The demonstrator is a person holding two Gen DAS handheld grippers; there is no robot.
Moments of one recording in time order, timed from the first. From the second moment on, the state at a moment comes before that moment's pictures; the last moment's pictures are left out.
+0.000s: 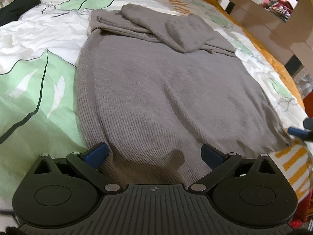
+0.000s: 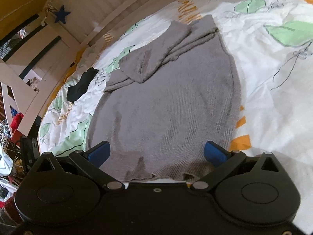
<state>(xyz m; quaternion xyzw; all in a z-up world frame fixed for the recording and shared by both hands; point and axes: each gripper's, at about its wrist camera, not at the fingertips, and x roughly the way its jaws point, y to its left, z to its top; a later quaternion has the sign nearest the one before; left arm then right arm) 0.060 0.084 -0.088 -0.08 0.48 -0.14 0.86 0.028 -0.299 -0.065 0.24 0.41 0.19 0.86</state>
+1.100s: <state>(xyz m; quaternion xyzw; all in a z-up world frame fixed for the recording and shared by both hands) 0.082 0.117 -0.099 -0.12 0.53 -0.17 0.82 0.065 -0.317 -0.083 0.19 0.51 0.19 0.82</state>
